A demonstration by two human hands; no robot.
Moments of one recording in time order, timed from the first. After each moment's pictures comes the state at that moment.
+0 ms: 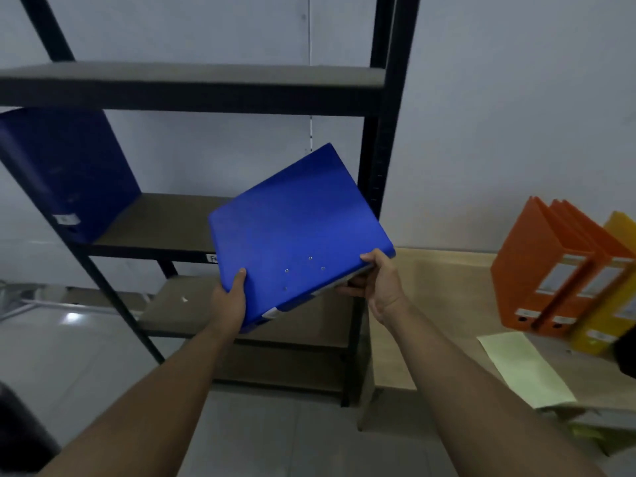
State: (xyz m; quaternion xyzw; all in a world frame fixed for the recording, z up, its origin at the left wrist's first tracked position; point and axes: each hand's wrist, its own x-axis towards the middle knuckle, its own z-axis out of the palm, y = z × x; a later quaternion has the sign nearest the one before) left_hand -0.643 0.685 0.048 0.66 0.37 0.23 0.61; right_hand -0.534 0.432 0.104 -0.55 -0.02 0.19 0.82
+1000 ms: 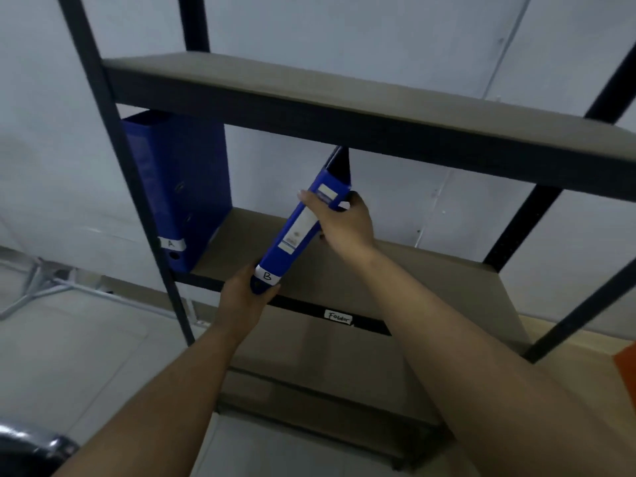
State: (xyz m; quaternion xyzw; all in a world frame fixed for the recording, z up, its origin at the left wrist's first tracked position) left_hand -0.619 1.058 0.035 0.83 0.21 0.27 0.44; right_hand -0.508 0.904 0.210 -0.74 -0.16 0.10 0.65
